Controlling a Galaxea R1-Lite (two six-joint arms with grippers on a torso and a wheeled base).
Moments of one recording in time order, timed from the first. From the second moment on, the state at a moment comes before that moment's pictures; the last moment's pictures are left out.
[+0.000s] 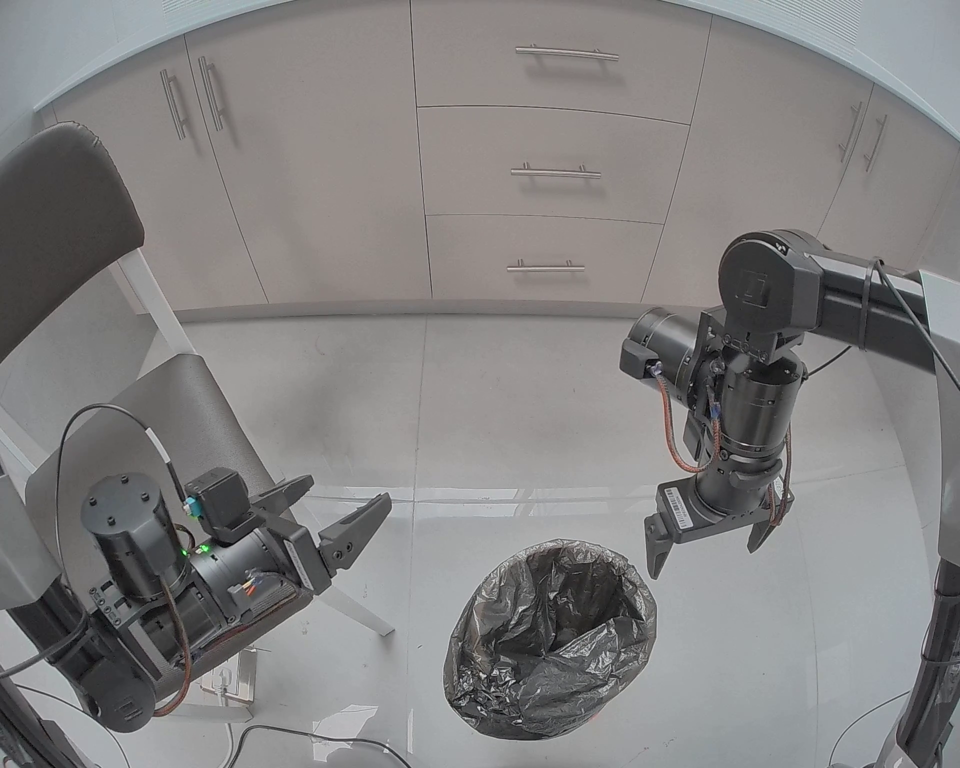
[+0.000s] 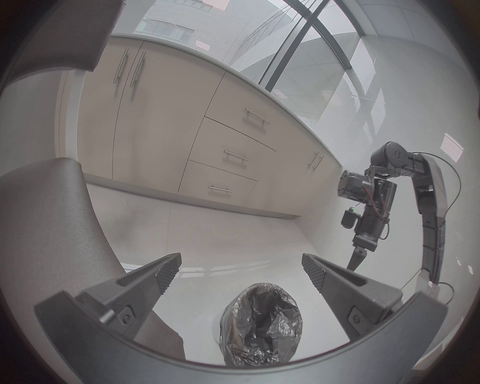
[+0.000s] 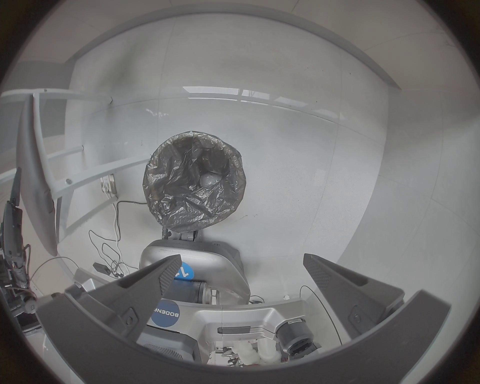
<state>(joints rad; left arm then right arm) -0.47 1.81 -0.20 -1.53 -0.12 -0.27 0.58 2.17 -2.00 1.39 -0.15 0.51</state>
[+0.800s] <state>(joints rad) -0.47 1.54 -0.08 -1.48 -0.06 -0.18 0.75 2.10 -2.00 1.46 -0.33 0.54</state>
